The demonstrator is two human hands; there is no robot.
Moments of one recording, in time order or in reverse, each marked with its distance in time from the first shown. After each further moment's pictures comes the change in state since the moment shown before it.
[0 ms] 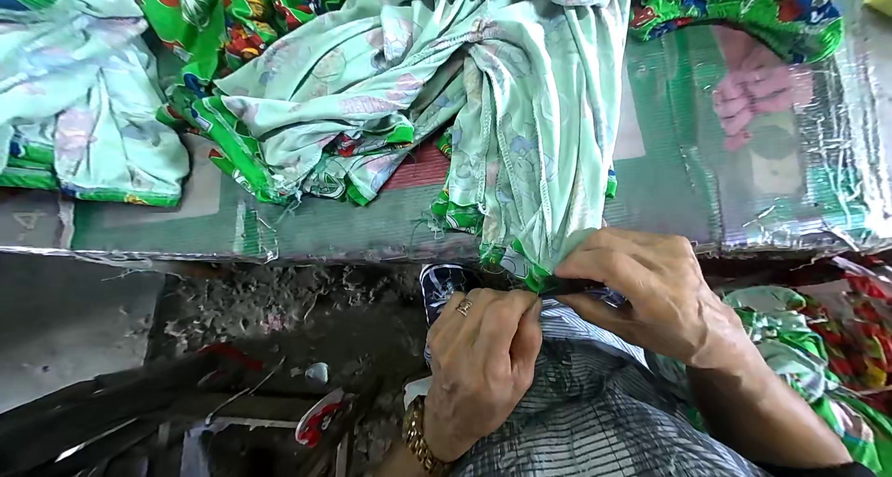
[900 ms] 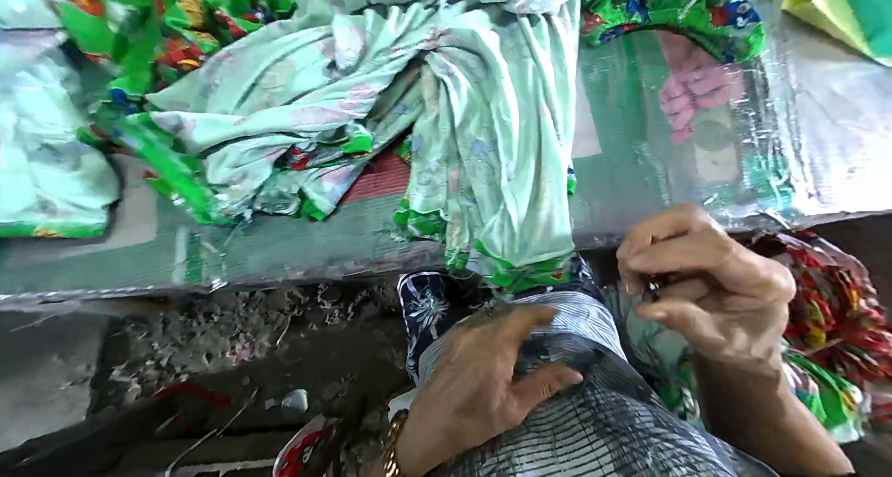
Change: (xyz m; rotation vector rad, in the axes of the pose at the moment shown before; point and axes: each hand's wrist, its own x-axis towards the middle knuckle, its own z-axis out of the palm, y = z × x) left_hand -0.004 -0.001 0.001 -0.430 -0.627 -0.099; right_hand -0.041 -0.002 -0.032 0.538 0.251 0.252
